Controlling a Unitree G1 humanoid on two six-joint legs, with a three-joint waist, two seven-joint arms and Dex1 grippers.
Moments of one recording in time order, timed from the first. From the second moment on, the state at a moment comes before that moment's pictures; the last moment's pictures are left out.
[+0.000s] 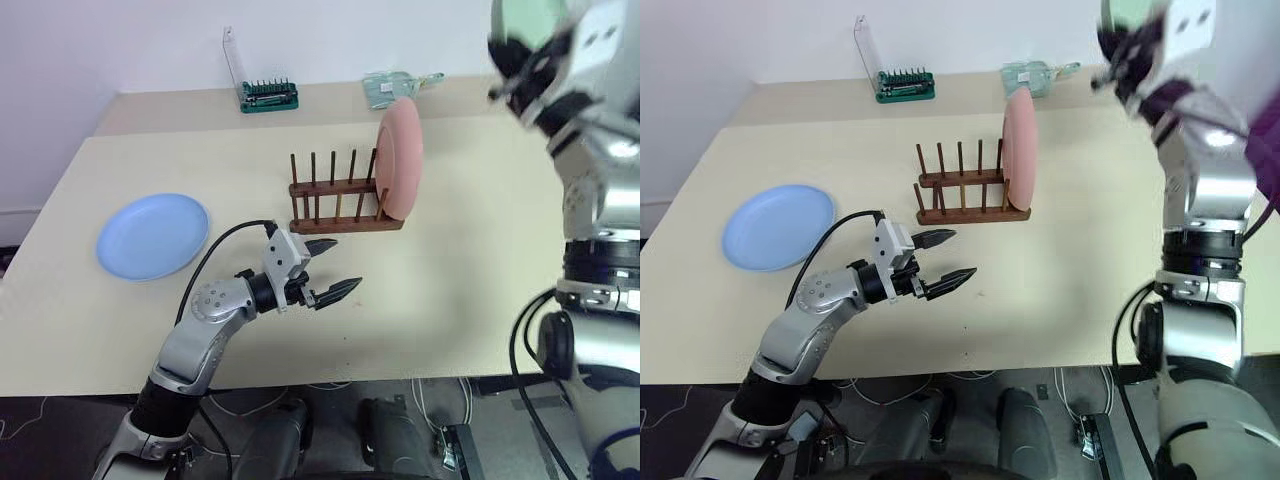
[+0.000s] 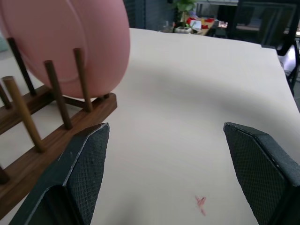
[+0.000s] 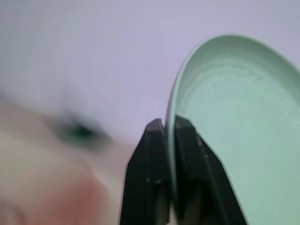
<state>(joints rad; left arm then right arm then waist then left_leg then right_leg) -0.27 0.34 -0.21 -0.30 -0.32 0.33 -0.72 -1.00 -0.56 -0.27 0.13 0.50 0.42 0.55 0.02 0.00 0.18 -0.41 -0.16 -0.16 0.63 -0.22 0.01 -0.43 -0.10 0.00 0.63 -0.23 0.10</state>
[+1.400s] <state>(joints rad) -0.17 0.38 -0.04 -0.31 -0.31 0.28 -0.63 -0.96 -0.25 -0.25 0.09 1.04 0.91 0.00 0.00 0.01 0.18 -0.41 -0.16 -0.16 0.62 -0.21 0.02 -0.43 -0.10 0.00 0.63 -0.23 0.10</state>
